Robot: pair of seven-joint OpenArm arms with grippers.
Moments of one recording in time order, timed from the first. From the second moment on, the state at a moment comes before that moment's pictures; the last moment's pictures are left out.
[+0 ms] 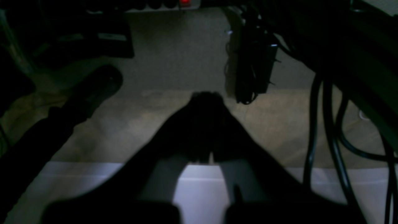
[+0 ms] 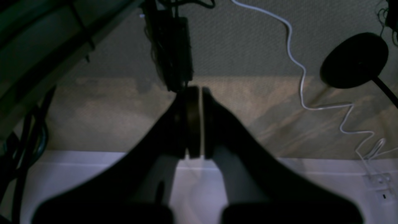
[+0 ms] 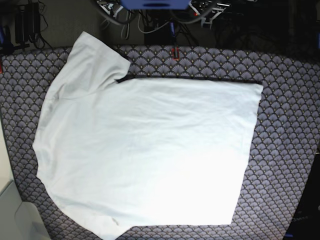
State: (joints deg) left arm -0.2 -0.4 3.8 1.6 -2.0 -0.4 1.8; right arm -2.7 -0.9 2.8 1.8 0.2 1.3 -2.6
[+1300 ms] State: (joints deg) left arm 3.5 -1.8 4.0 6.1 -2.0 -1.2 1.6; right arm -12.2 -0.9 2.7 13.8 0.2 1.3 -2.9
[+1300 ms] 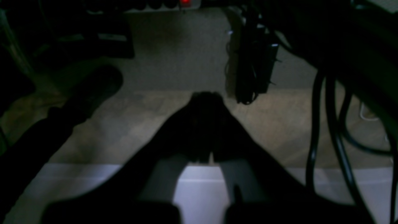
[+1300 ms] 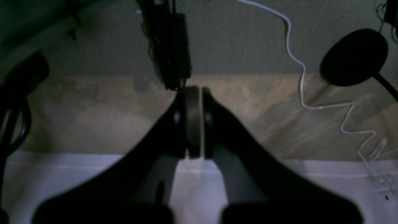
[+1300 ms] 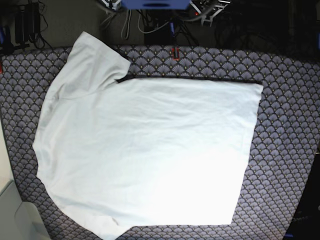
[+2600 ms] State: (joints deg) left arm 57.1 -7.6 0.3 109.8 -2.2 -0.5 2.9; right arm -62.7 8.3 8.3 110.7 0.4 0.9 -4.2
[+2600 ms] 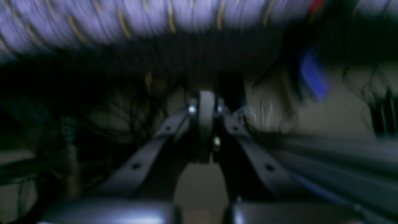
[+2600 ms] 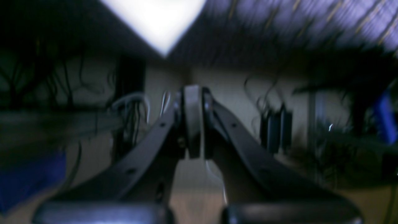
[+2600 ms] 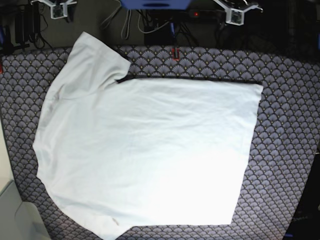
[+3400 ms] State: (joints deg) left arm 45.3 -5.6 -4.9 115.3 -2.4 -0.4 14.1; right arm -43.4 8.4 8.4 112.9 5.7 7.7 -15.6
